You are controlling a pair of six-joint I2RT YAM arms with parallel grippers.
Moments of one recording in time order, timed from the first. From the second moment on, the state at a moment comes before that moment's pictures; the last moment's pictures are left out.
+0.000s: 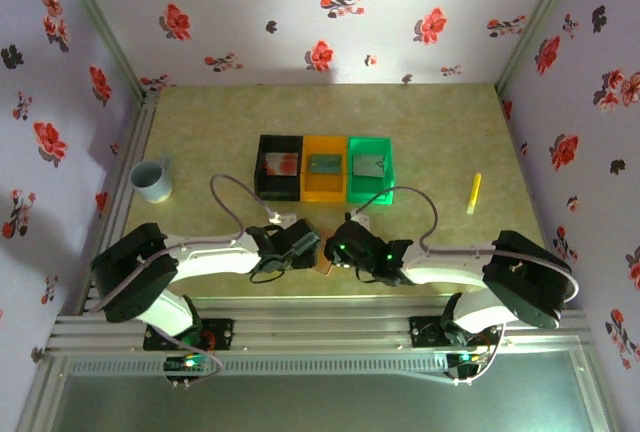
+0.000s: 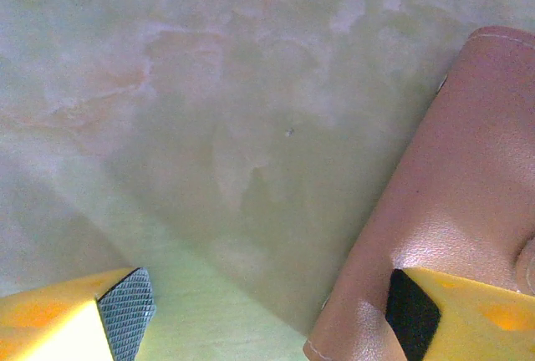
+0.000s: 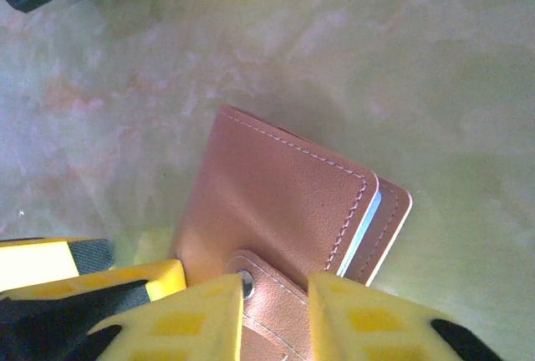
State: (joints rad) left arm -1.09 1.53 0.72 -0.39 -0.25 -1.05; right arm 1.06 1.39 0.53 0.03 0.16 1.08
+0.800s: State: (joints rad) left arm -1.09 1.46 0.63 -0.30 -0.26 -1.05; right arm 1.14 1.47 0.69 -0.14 0.22 1.01
